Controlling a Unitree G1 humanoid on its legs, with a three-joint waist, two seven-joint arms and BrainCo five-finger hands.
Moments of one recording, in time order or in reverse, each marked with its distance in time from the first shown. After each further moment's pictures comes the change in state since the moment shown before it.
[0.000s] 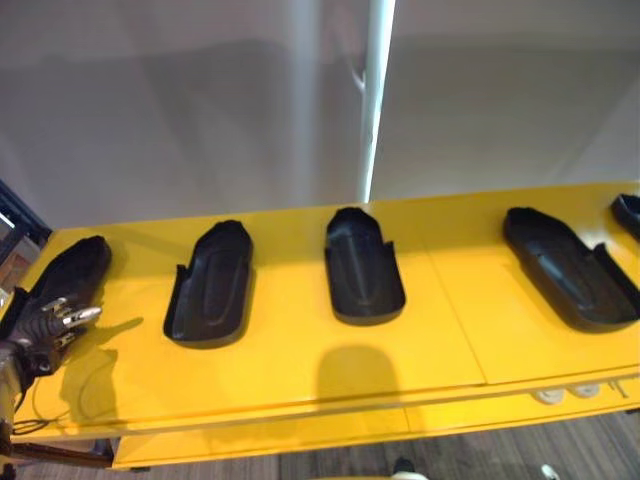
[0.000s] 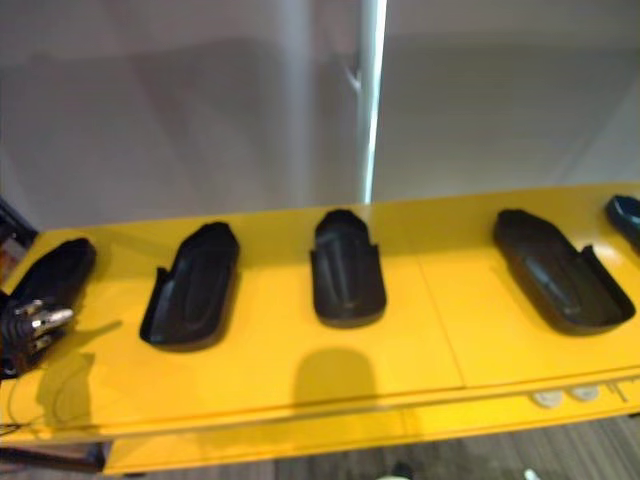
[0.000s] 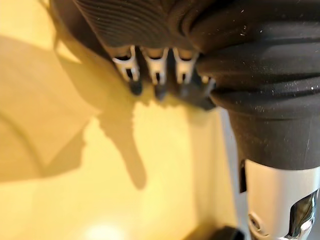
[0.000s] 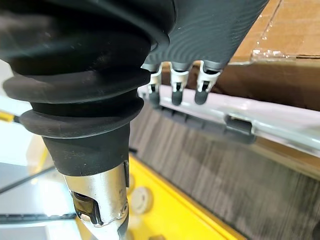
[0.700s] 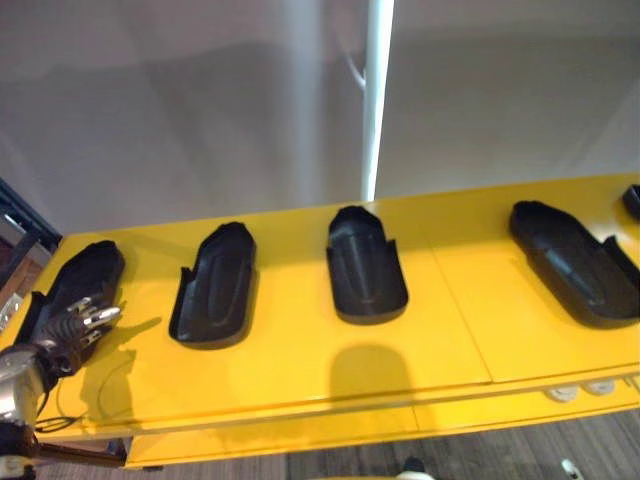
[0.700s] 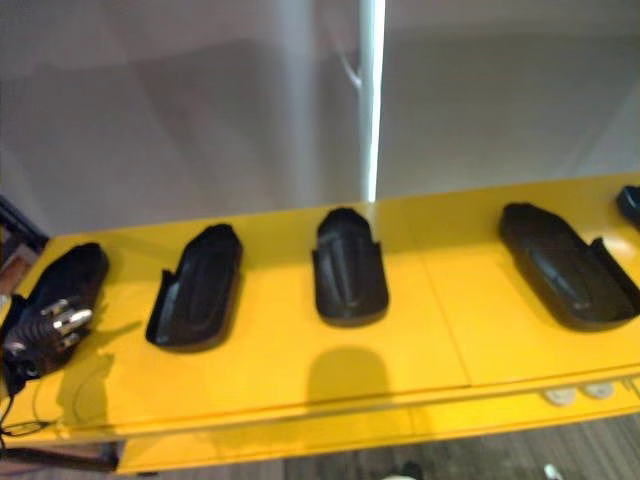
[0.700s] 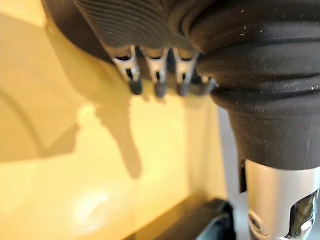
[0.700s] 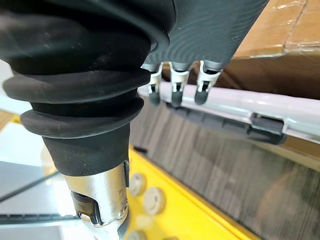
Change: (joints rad) left arm 0.000 -0.072 -0.002 -0.015 0.007 0.008 -0.043; right arm 0.018 -0.042 -0.011 -0.052 0.000 -0.009 -0.002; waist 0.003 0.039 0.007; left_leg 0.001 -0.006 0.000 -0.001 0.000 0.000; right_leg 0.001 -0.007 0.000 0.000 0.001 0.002
